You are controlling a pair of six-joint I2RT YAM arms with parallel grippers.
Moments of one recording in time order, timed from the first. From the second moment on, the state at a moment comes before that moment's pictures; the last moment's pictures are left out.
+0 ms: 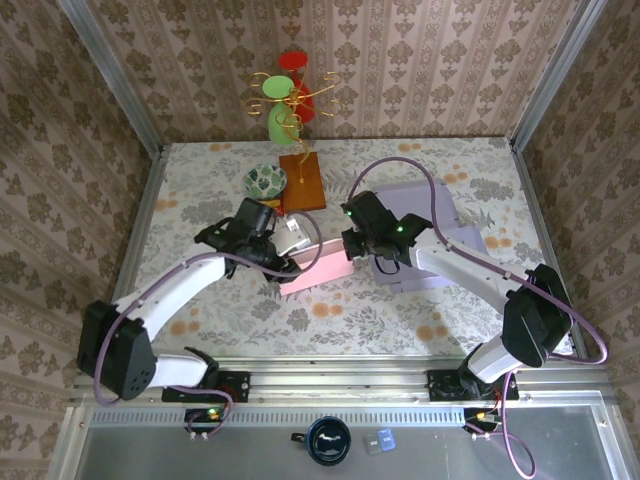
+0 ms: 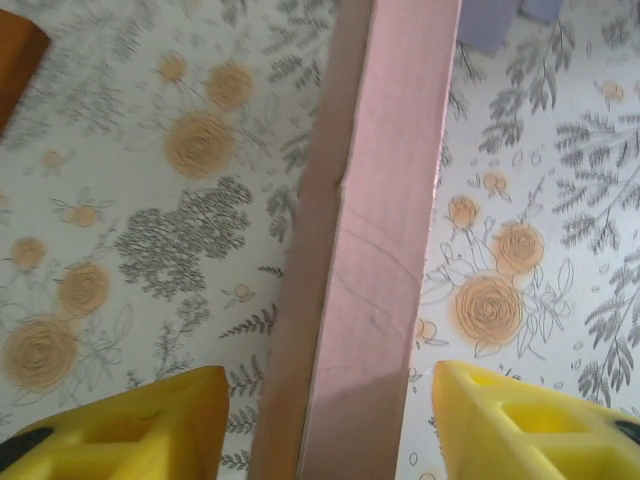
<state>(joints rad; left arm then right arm) -0.57 1.27 0.95 -0.65 0.34 0.43 0.72 1.53 1.20 -0.60 0.17 0.36</state>
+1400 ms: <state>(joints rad) -0.42 1.23 1.11 -0.97 0.20 -0.03 0.79 1.58 1.27 -0.69 0.33 0.53</state>
